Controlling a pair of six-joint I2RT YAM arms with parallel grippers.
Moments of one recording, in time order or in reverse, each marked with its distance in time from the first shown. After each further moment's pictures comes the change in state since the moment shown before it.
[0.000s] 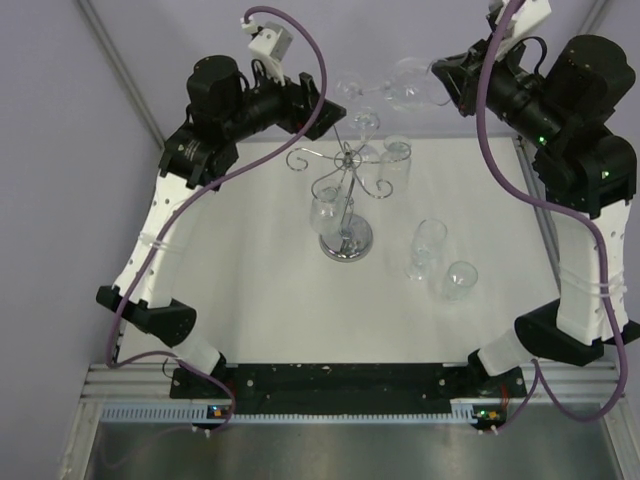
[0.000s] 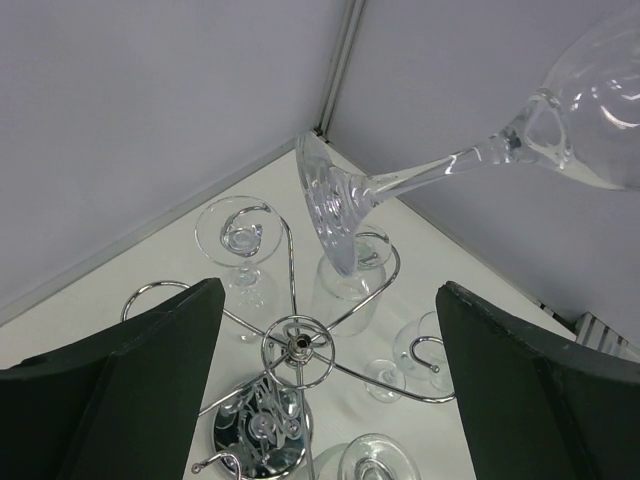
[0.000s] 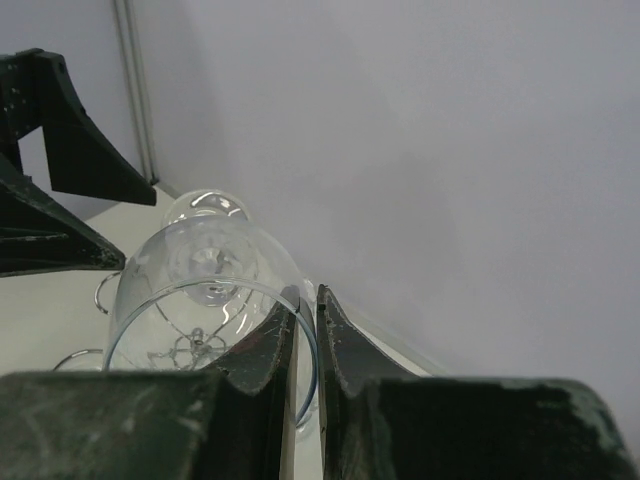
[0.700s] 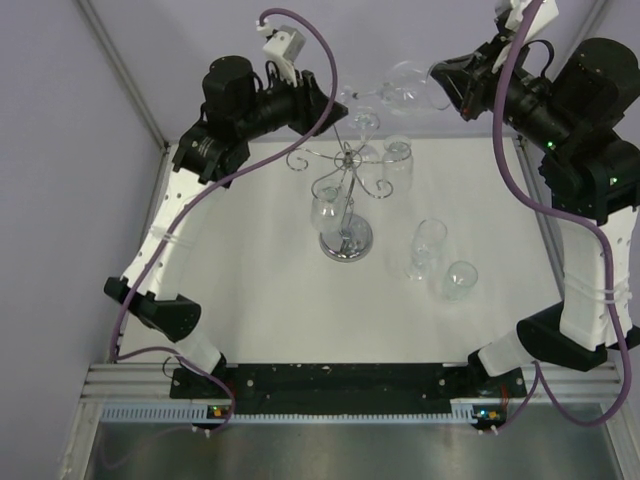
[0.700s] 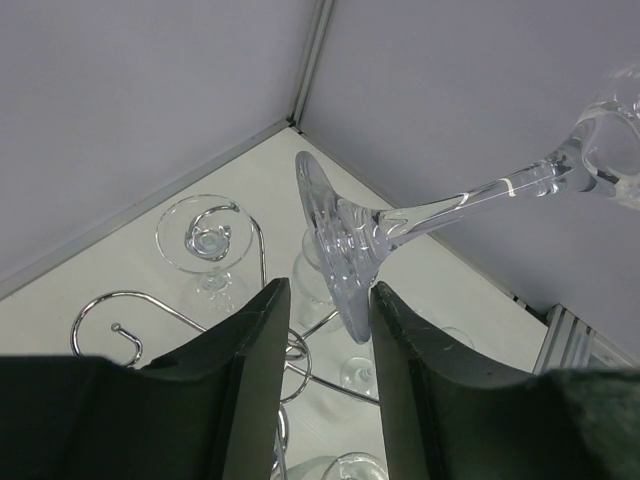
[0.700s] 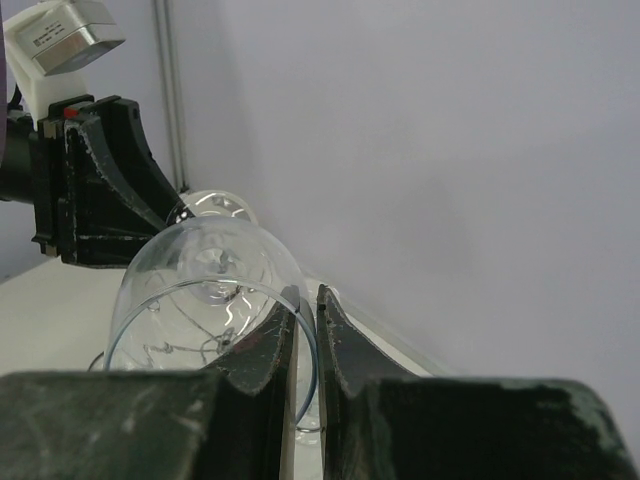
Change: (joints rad) left arm -0.027 0.045 0.000 0.030 0.026 -0.043; right arm 0.001 -0.024 -0.001 0.002 -0.068 0.034
